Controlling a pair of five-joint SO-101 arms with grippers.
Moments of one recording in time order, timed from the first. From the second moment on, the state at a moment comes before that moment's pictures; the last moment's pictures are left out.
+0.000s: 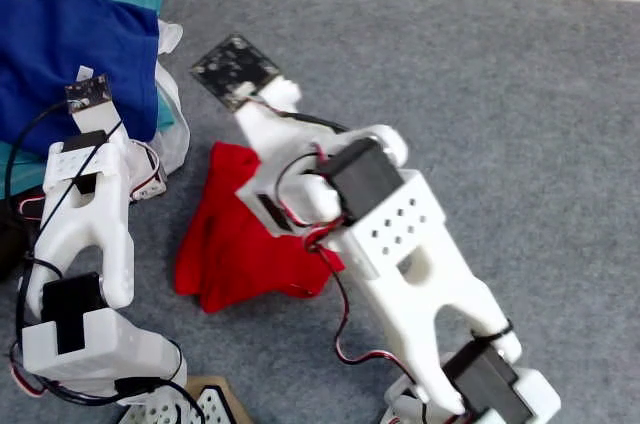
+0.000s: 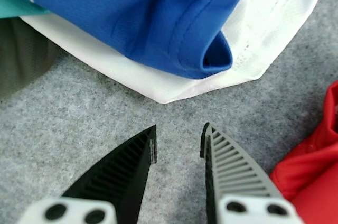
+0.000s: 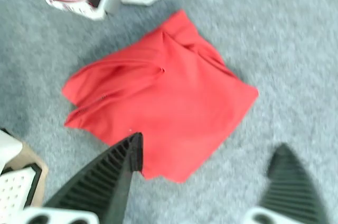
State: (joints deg) left arm -22.0 2.1 26.9 56.2 10.9; right arm -45.0 -13.5 -16.0 95.8 7.3
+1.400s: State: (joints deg) left arm 7.7 -4.9 28.0 67.7 13.4; right arm -38.8 -31.7 44.5 57.1 7.3
